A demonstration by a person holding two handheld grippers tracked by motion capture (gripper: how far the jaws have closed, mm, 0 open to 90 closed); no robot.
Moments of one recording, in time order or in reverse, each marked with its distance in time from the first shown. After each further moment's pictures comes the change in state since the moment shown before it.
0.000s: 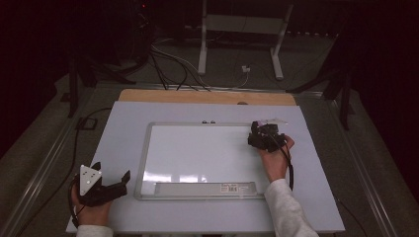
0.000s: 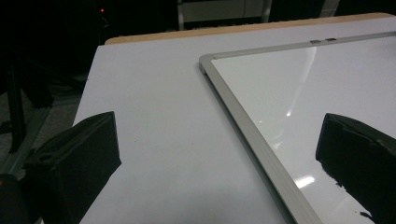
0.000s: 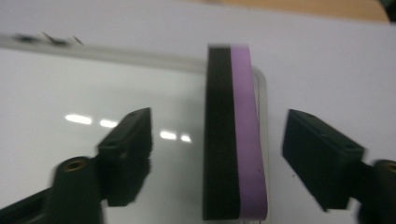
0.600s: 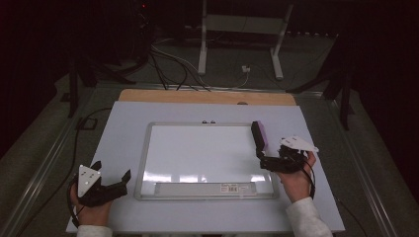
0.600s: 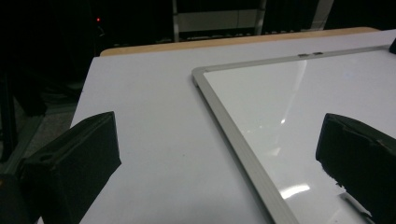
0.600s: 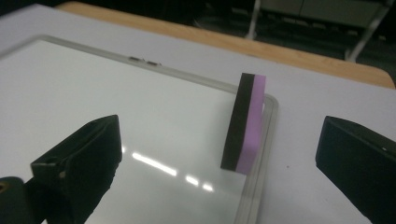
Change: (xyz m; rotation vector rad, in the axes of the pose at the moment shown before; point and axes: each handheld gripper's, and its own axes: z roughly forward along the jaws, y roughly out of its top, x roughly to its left) left arm -0.004 0.007 -0.006 -0.044 -0.024 -0.007; right arm -0.026 -0.047 -0.085 -0.254 0.210 -0.134
